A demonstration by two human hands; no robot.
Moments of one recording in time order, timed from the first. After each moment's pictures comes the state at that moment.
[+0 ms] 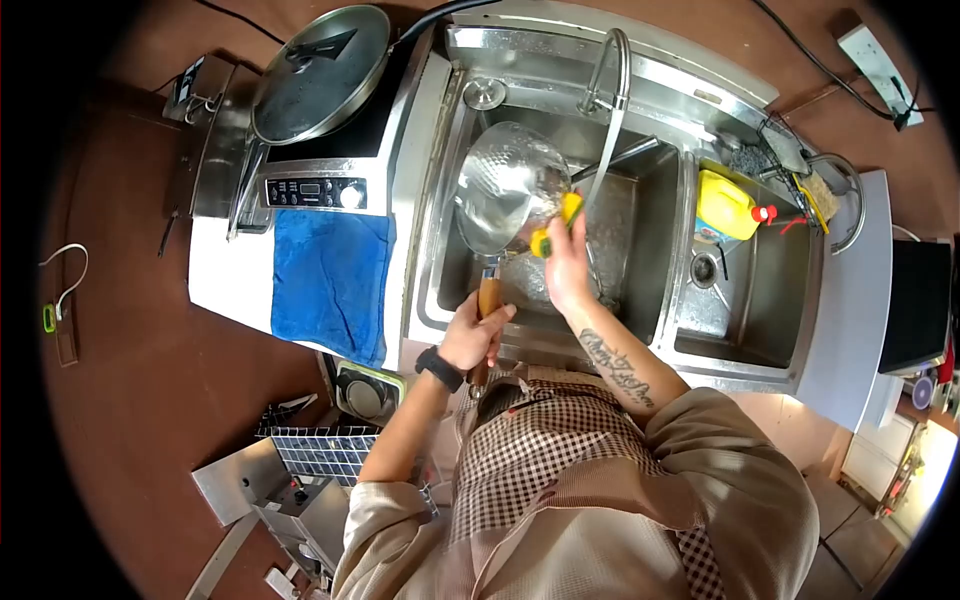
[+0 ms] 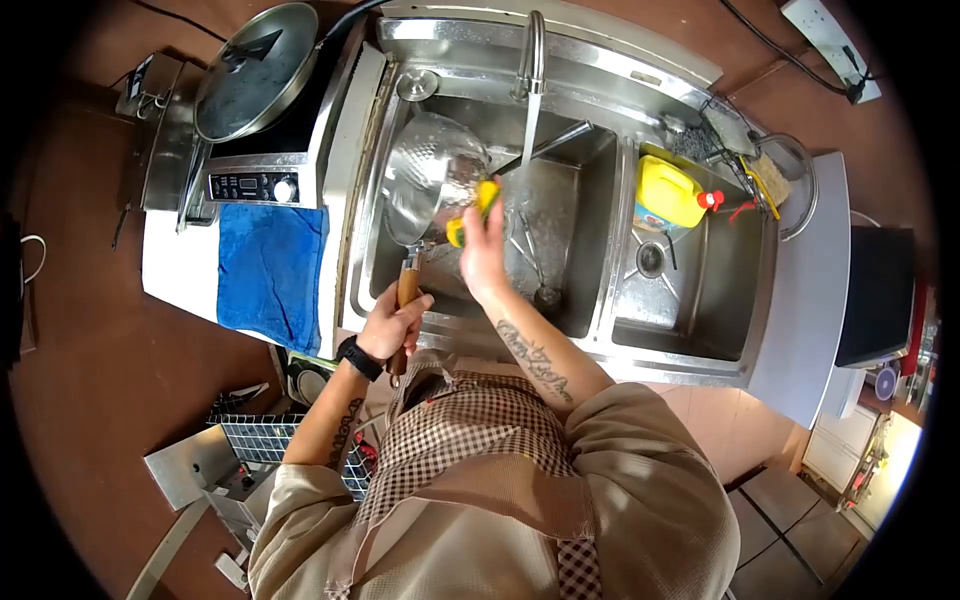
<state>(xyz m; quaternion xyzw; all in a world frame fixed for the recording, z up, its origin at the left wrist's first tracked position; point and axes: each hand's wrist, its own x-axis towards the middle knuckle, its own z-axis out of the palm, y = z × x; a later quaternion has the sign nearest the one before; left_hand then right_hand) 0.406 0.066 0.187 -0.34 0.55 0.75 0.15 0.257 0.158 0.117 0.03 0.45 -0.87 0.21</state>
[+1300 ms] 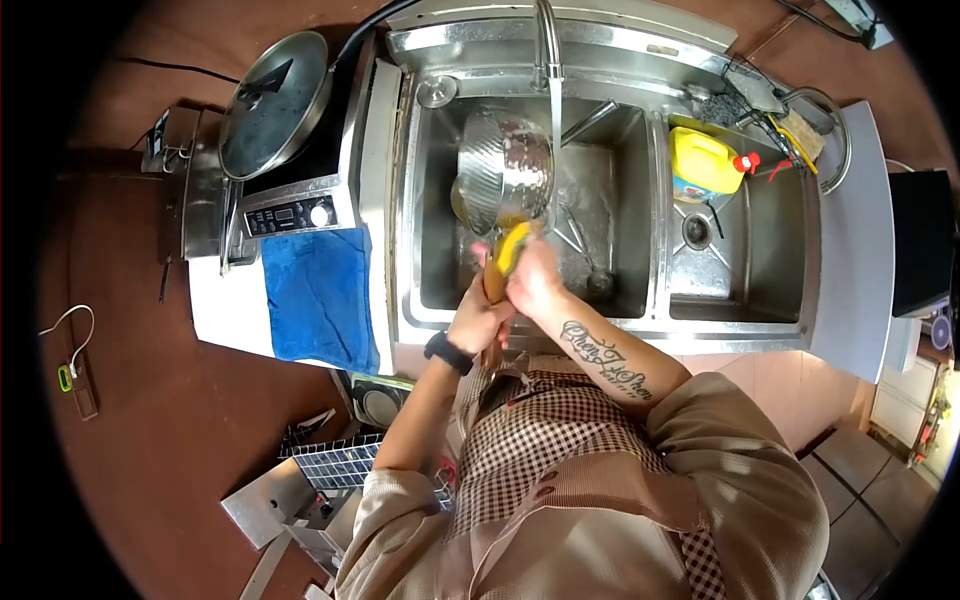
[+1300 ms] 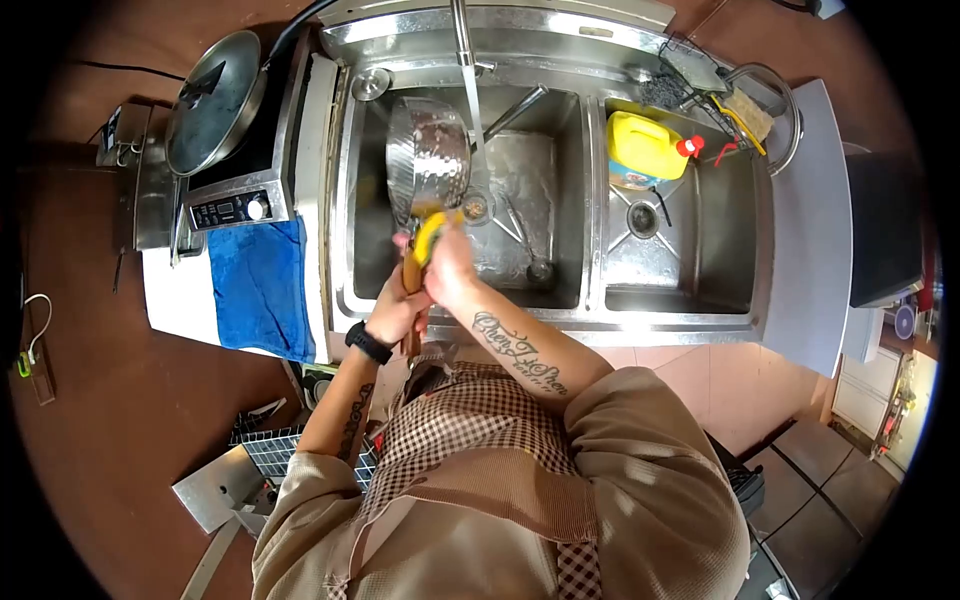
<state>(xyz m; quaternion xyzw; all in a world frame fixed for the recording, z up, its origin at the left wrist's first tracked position) 0.374 0.098 0.161 -0.27 0.56 0.77 0.16 0.278 0.176 0.156 0.31 0.30 -0.82 0.38</state>
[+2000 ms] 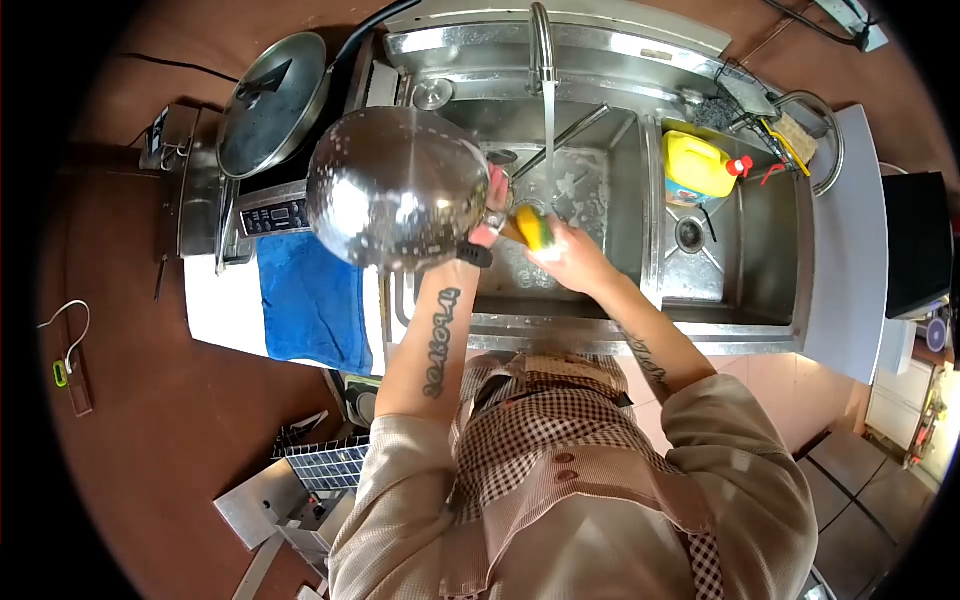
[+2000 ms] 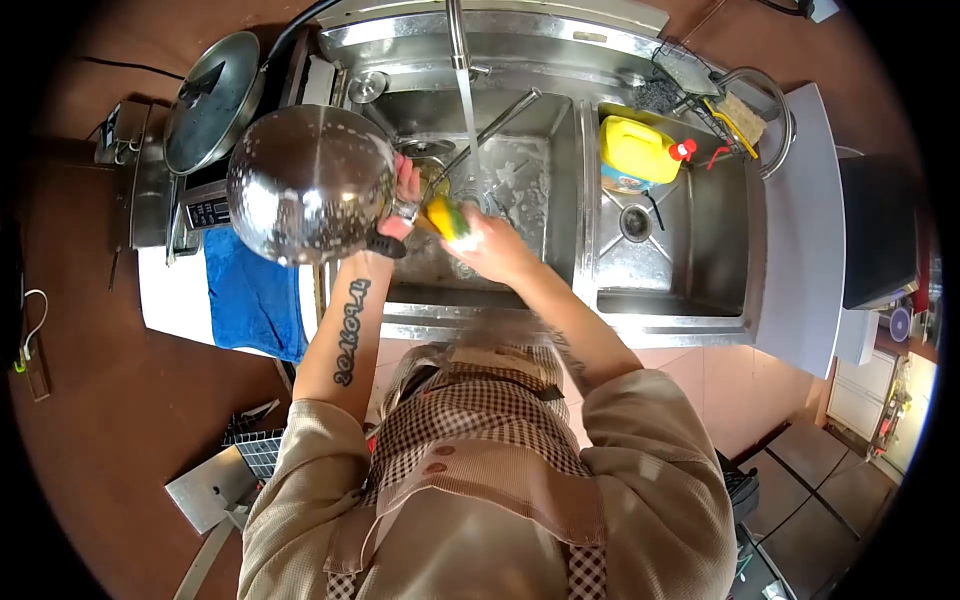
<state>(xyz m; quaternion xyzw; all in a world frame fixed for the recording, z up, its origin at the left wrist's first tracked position) 0.247 0.056 0.063 -0.14 0.00 0.98 -0.13 0.224 0.259 0.131 -0.33 0.84 -0.37 0.22</state>
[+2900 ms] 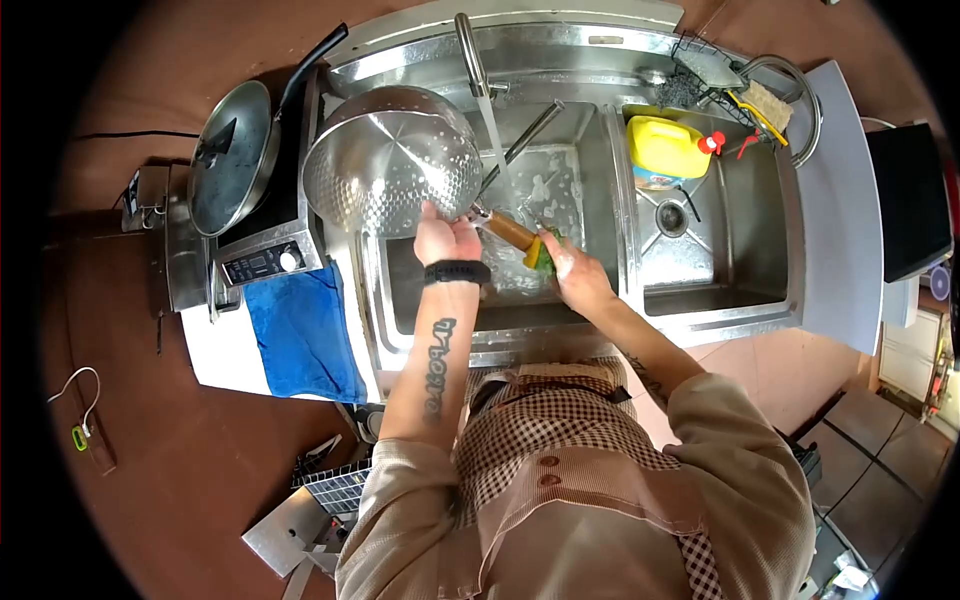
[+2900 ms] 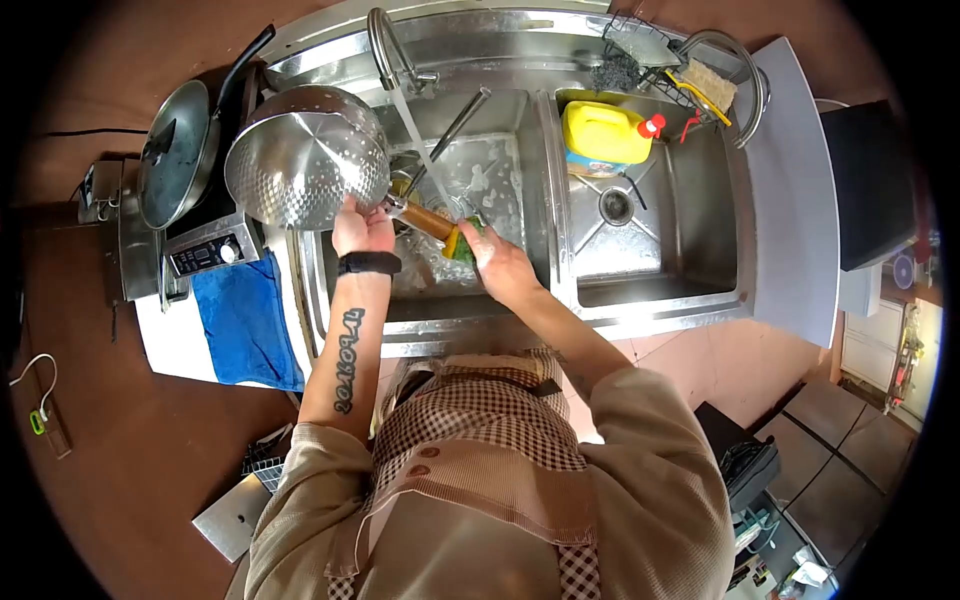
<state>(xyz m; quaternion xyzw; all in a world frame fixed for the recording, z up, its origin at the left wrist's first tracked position) 0.211 0.108 0.146 -0.45 0.14 0.84 -0.28 0.229 0.323 0.094 -0.32 0.90 -0.24 0.16</state>
